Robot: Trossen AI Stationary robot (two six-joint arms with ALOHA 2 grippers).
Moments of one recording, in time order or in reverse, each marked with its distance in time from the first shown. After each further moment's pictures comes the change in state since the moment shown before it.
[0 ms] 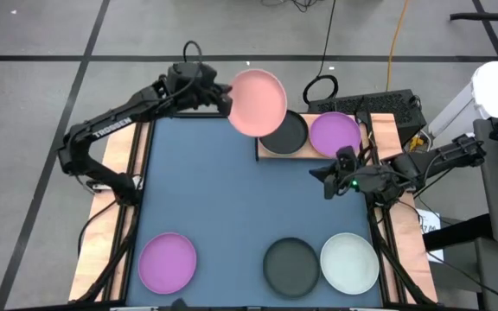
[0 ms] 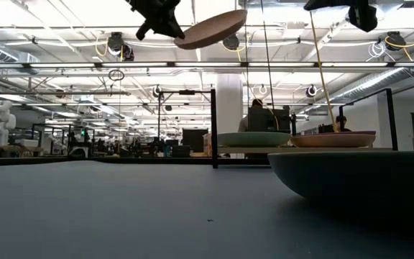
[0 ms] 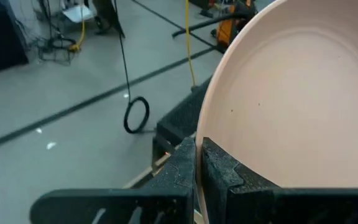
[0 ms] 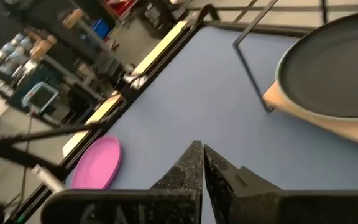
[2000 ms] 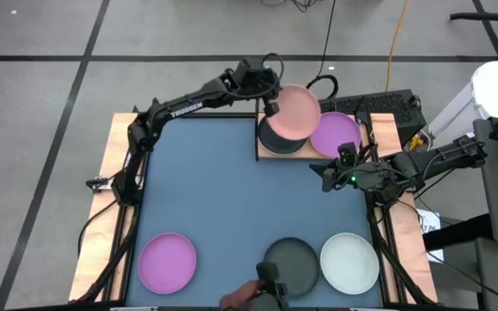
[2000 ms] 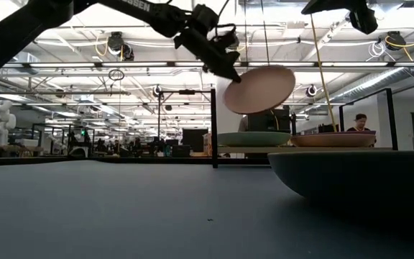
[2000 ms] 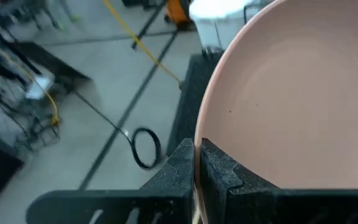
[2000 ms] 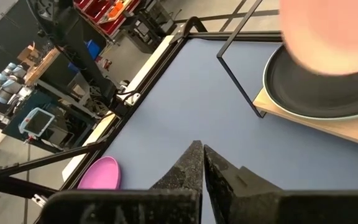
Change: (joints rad) left arm 0.009 0.681 0.522 0.119 0.168 0.600; right arm -0.032 0.000 -0.001 -0.002 0.034 0.081
